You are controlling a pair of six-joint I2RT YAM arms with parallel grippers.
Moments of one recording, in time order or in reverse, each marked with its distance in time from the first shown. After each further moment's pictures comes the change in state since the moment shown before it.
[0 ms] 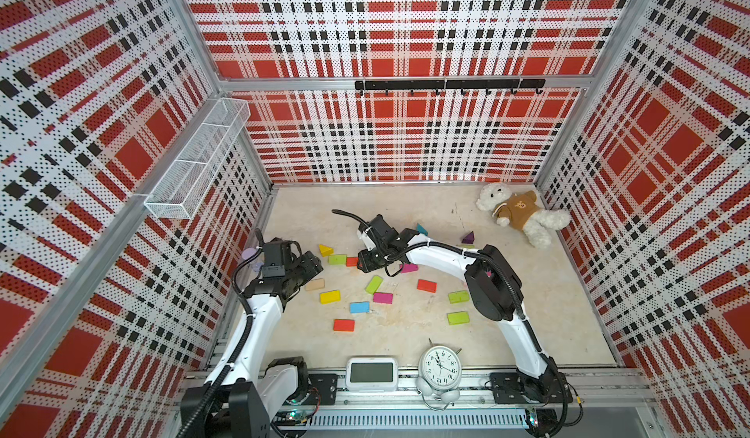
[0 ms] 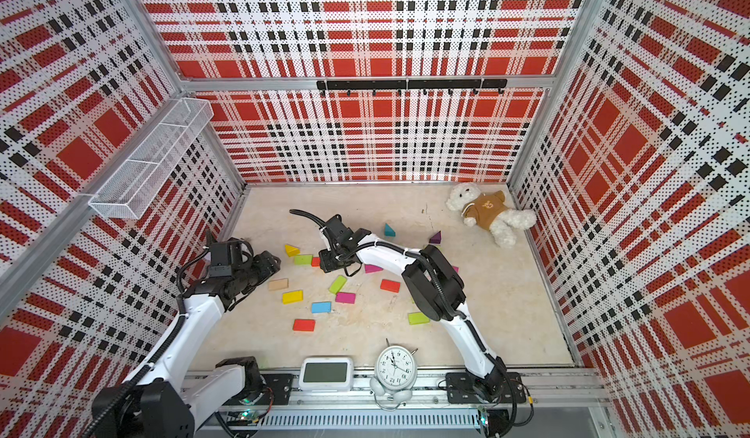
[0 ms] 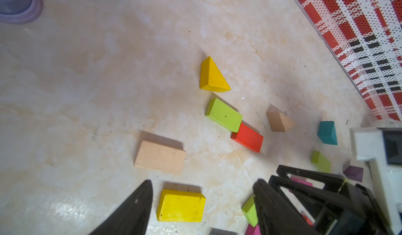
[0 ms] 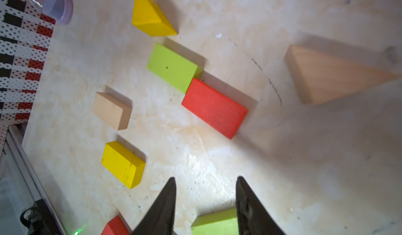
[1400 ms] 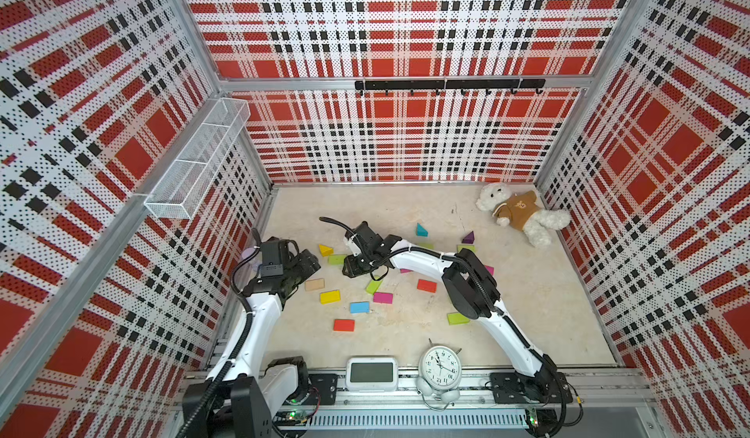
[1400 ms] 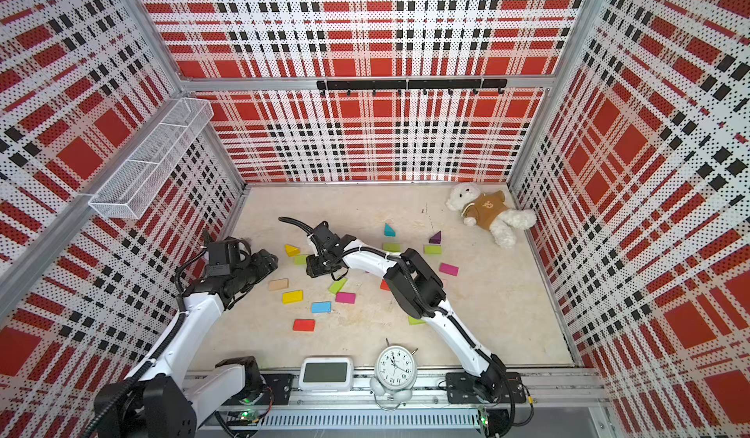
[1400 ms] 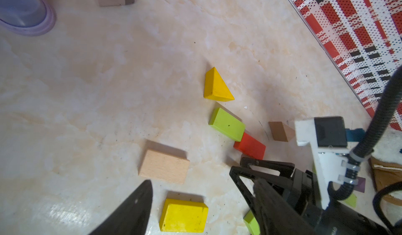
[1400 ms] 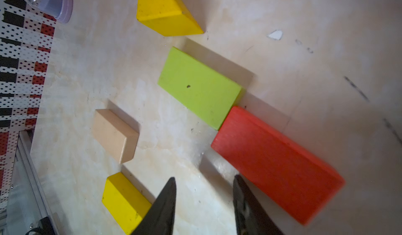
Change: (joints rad) left arm 0.034 0.018 0.000 0.031 0.006 0.003; right arm 0.025 0.211 0.219 0.024 -0.055 0.060
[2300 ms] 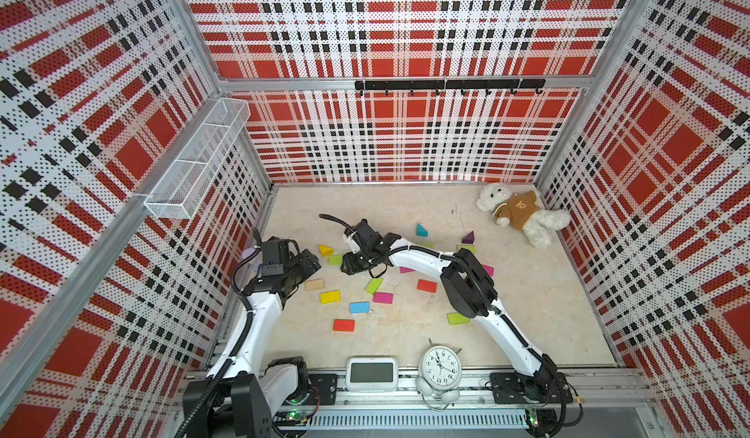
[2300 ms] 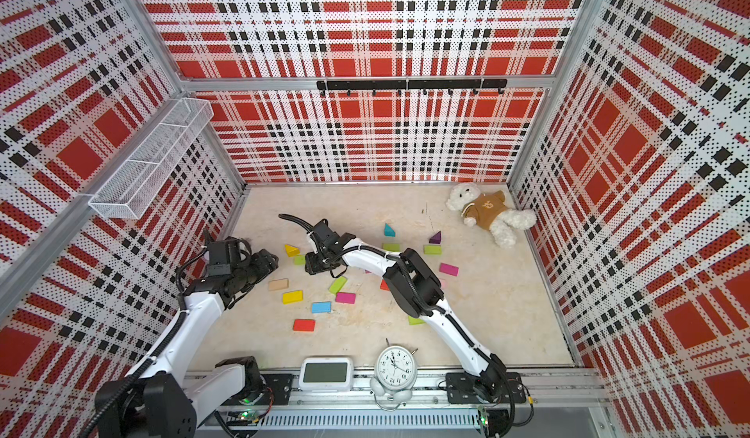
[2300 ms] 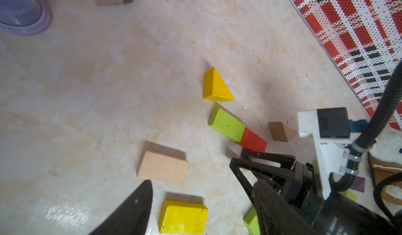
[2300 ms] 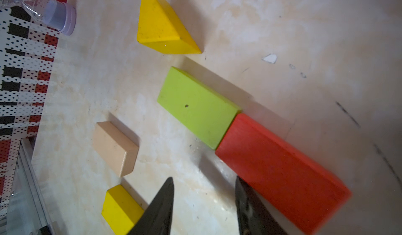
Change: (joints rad) left arm 0.000 0.010 0.000 0.007 0.006 0.000; right arm -0.008 0.035 0.058 -0.005 -0.001 -0.001
